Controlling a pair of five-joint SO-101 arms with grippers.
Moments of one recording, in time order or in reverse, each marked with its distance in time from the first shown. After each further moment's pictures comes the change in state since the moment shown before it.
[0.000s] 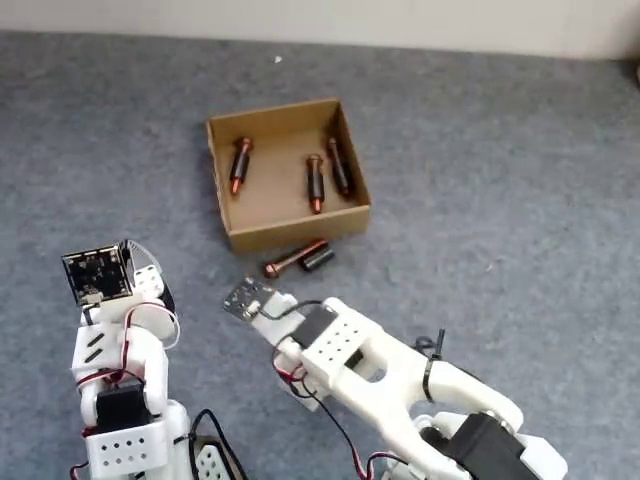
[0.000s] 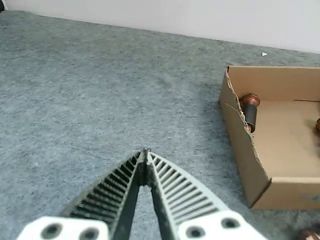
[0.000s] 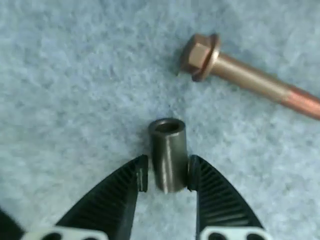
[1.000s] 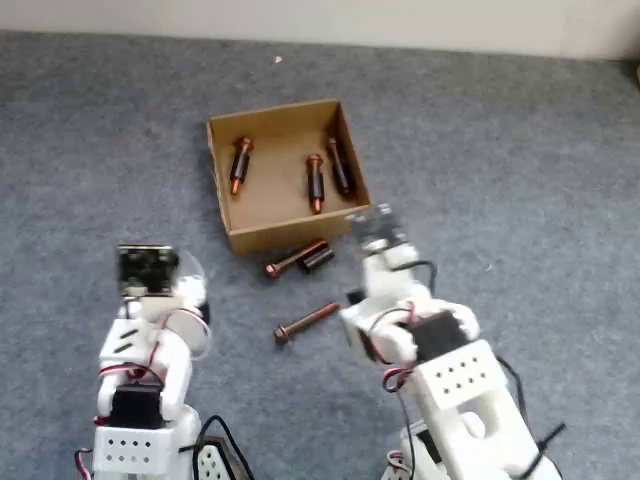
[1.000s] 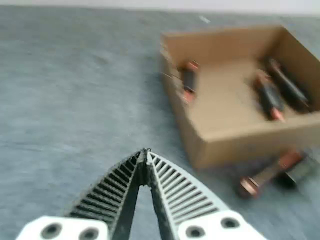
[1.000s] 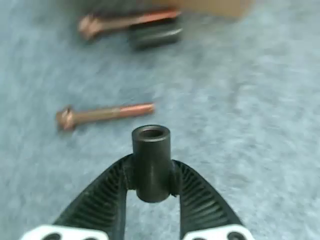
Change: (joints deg) left arm 14.0 0.0 0.1 6.0 0.0; right arm 26.1 -36.8 6.9 4.7 -7.6
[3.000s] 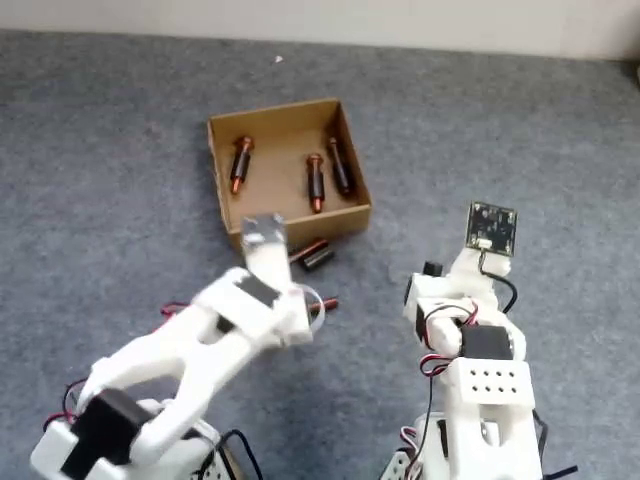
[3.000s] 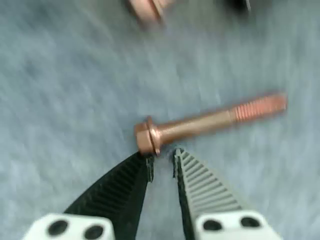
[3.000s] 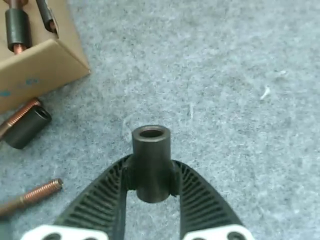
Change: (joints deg) left arm 27.7 88.8 -40.9 3.0 41.5; right arm 24.2 -4.3 11.3 -17.0 -9.8
